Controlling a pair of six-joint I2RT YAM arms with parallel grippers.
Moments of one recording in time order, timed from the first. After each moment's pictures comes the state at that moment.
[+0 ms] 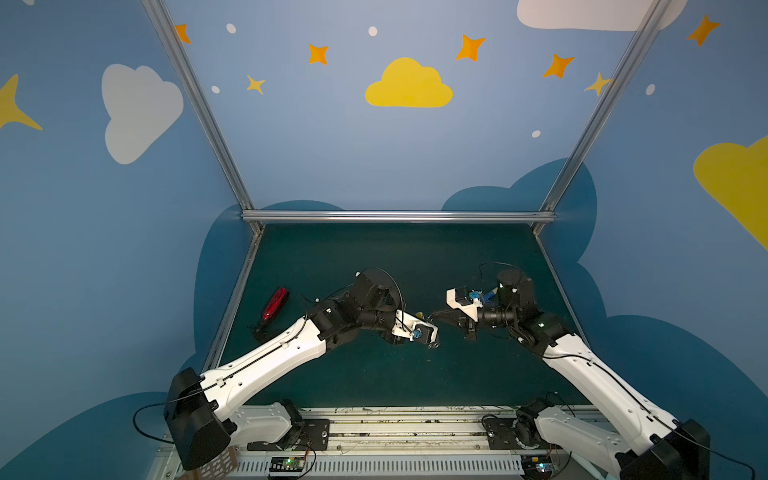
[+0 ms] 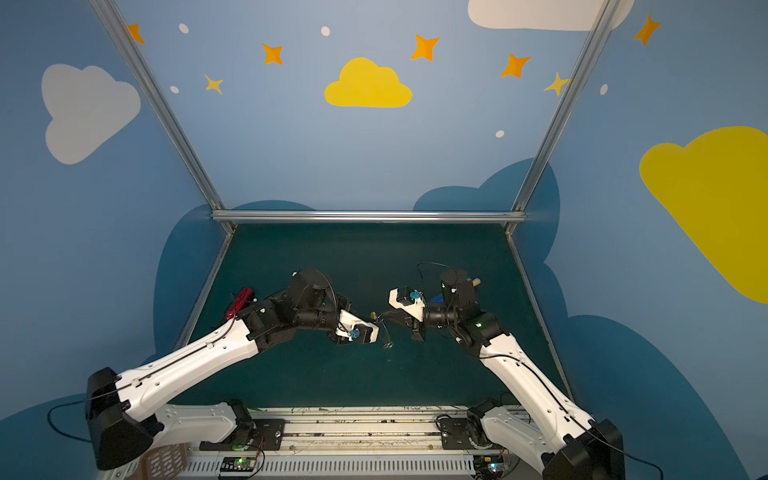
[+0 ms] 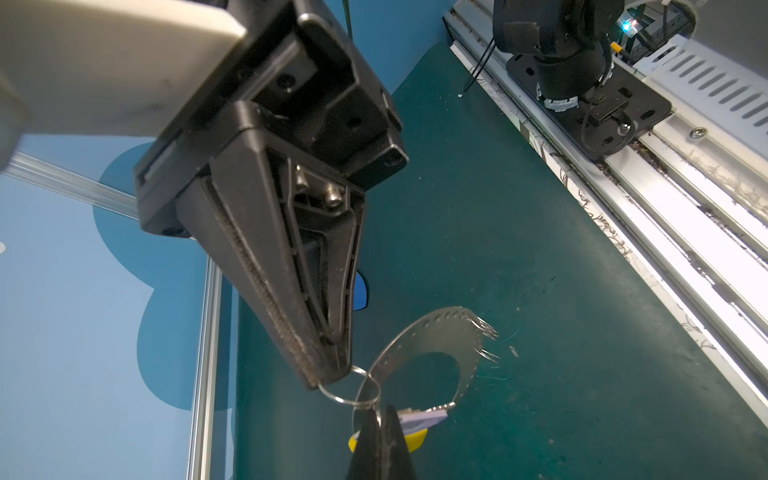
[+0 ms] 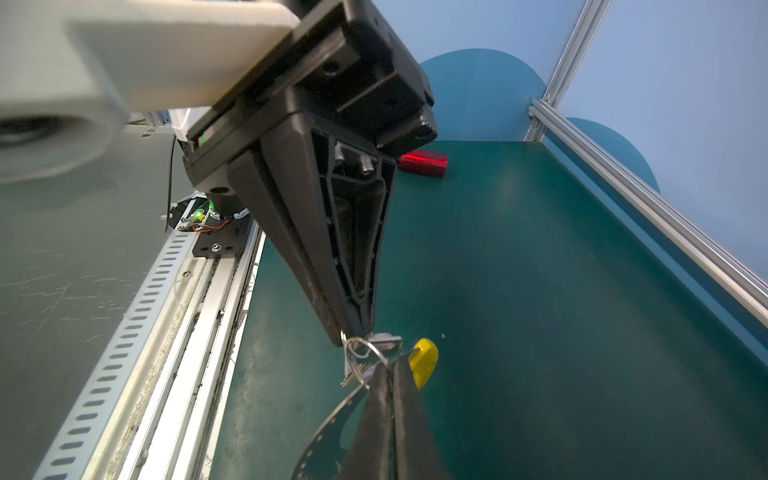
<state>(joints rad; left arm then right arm) -0.85 1.26 1.09 -0.42 0.41 1.08 0.49 1.02 0.81 -0.30 -0.91 -0.54</state>
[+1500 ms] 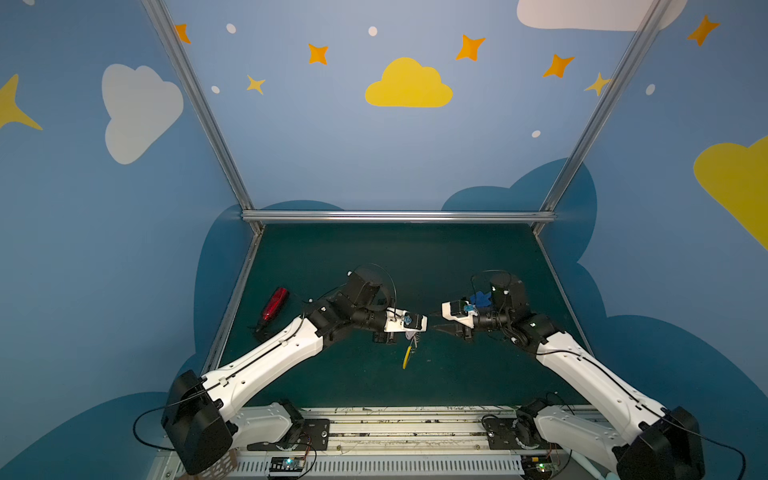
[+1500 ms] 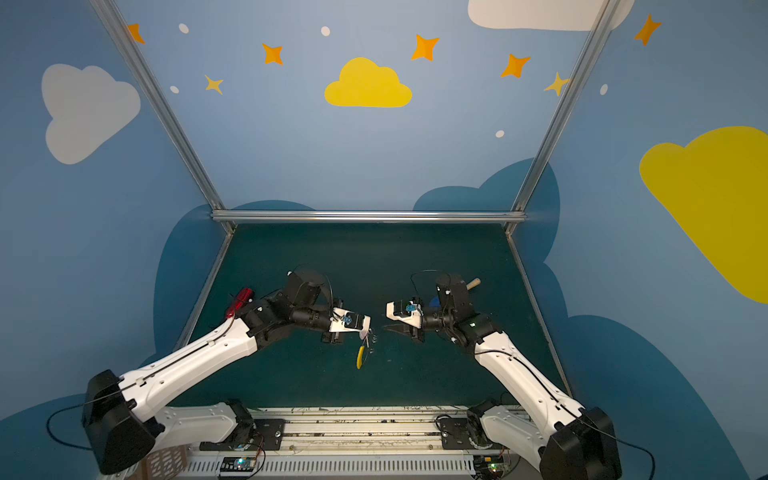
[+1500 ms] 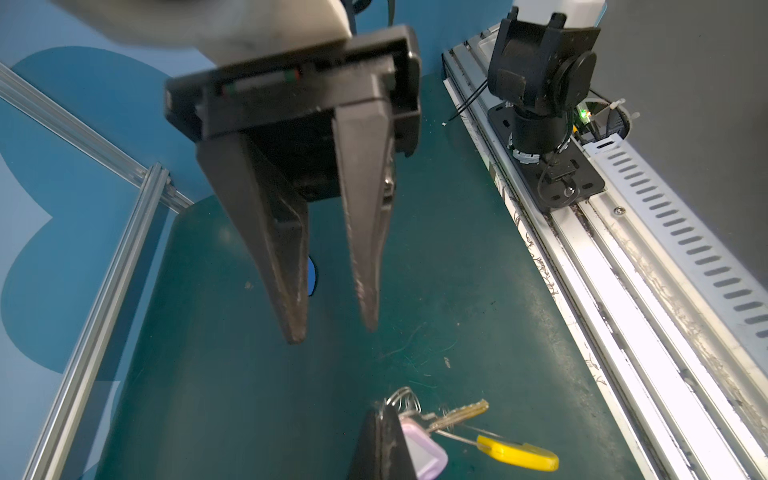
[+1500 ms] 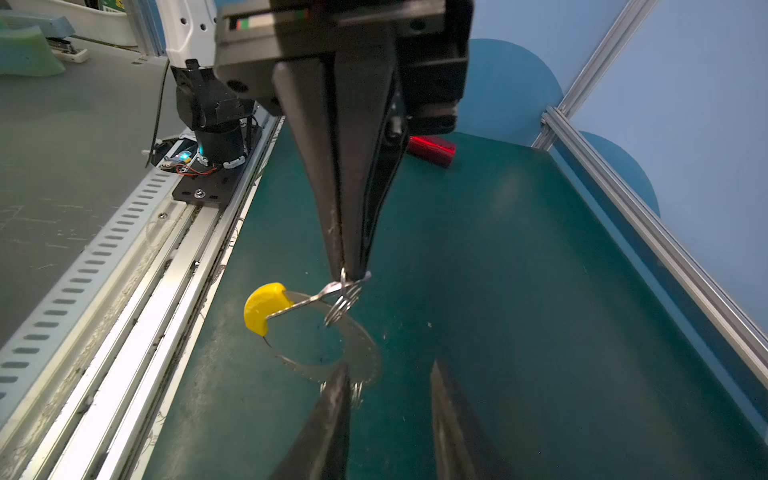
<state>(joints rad) -0.75 1.25 1.04 -0.44 0.58 0.87 0.50 1.07 0.76 -0.28 -0.91 -0.77</state>
